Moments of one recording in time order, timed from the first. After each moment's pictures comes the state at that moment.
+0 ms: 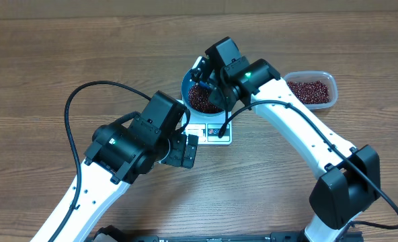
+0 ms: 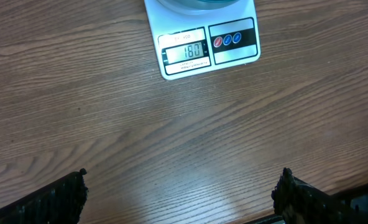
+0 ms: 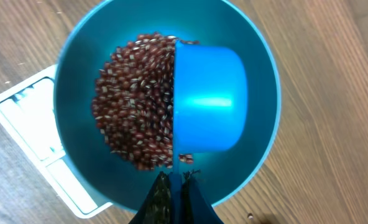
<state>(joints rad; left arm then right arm) -0.61 1.26 1.34 -1.26 -0.03 -0.39 0.57 1.86 1.65 -0.92 0.09 -0.51</state>
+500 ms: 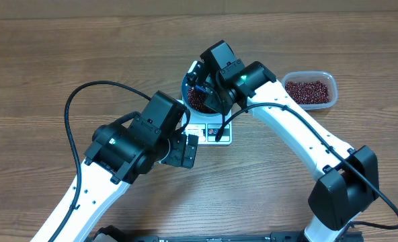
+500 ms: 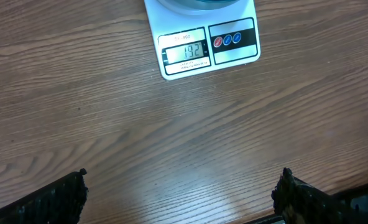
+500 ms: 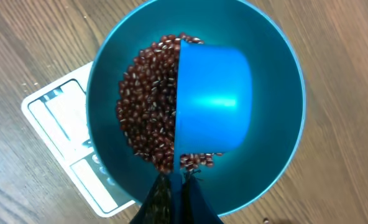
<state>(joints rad) -0.61 1.26 1.34 -1.26 -0.03 -0.39 0.59 1.86 1.65 -0.94 0.05 -0.49</state>
